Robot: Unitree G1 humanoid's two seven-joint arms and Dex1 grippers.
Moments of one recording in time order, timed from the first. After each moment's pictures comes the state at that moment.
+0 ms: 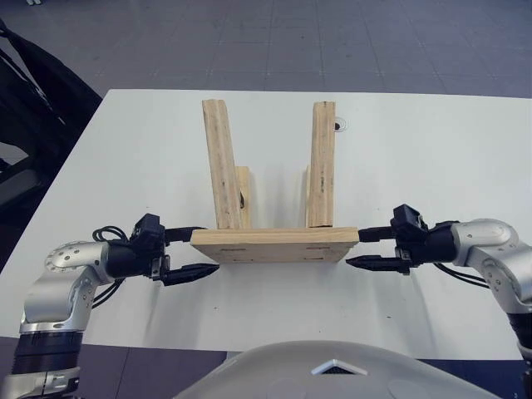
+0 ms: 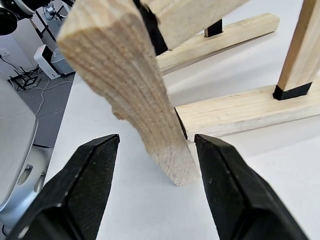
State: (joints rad) left arm 0.19 0.79 0.19 -0.06 -0.56 0.36 -1.43; right arm -0.04 -0.77 0.13 -0.33 0.53 0.59 1.18
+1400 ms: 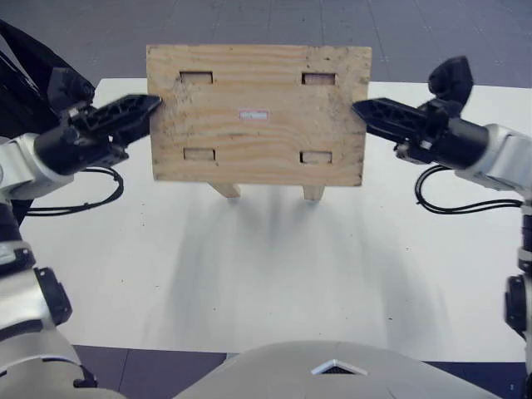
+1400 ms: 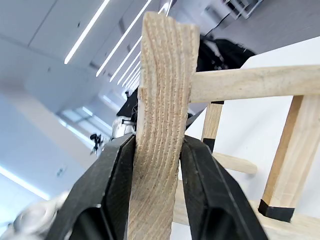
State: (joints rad) left arm -0.71 0.92 0.24 0.69 -1.31 1.43 -0.94; right arm -0.62 -0.63 -0.02 0.11 1.88 1.08 0.17
